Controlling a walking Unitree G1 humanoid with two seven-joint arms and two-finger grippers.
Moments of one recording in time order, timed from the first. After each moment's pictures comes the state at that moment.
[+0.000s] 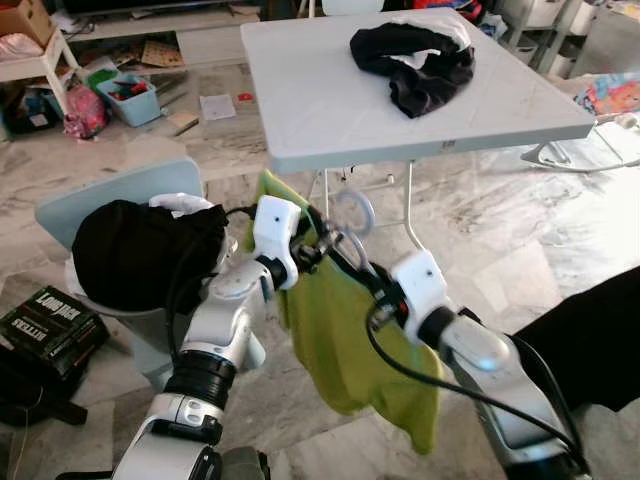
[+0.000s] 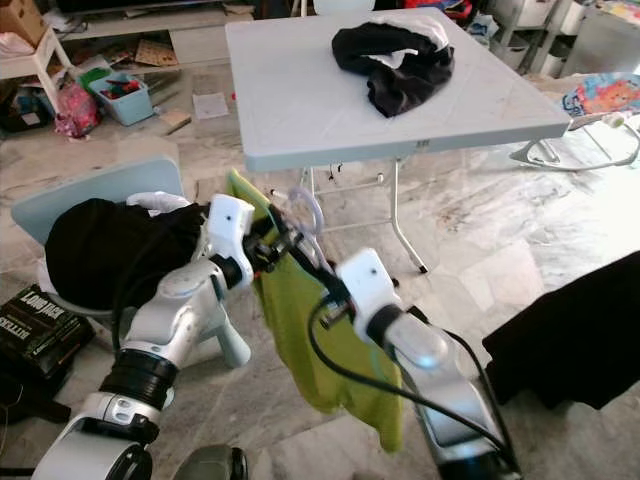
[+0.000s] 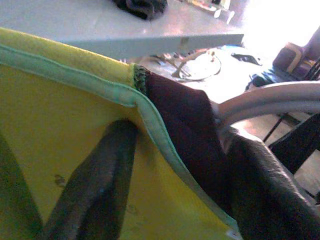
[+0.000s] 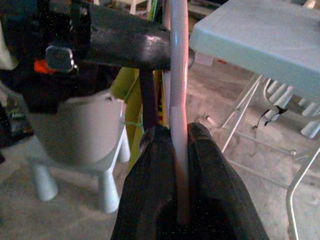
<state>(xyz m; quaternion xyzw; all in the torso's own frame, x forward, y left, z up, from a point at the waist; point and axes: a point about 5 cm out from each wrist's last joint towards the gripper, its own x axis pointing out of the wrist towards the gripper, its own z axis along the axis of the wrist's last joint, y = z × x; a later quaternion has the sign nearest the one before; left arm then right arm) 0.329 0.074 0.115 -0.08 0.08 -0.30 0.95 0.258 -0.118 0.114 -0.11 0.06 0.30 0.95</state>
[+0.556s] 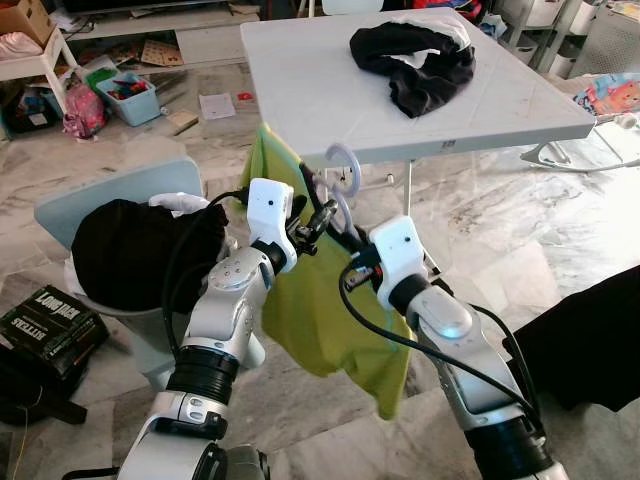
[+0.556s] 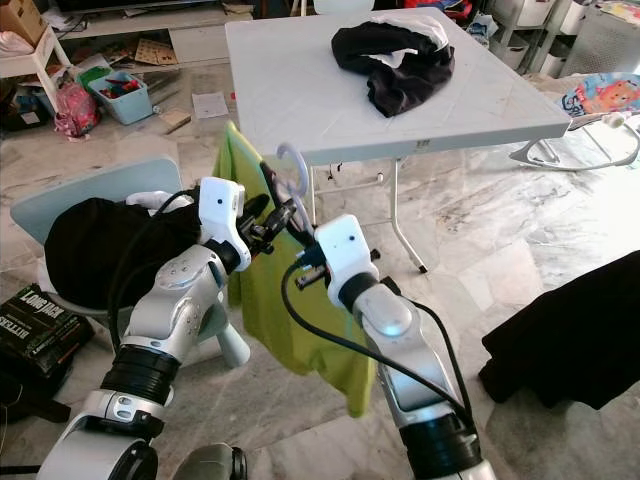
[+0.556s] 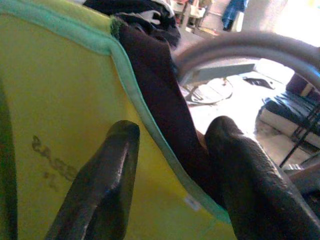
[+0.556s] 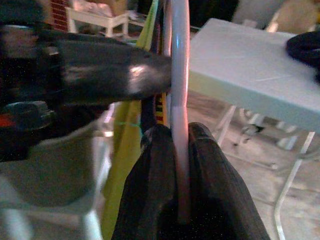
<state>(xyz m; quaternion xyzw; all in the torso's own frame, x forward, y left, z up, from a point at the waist) 0.333 0.069 0.132 -0.08 0.05 -0.28 0.95 0.285 -0.090 0.132 -0.10 0.02 0.24 0.96</state>
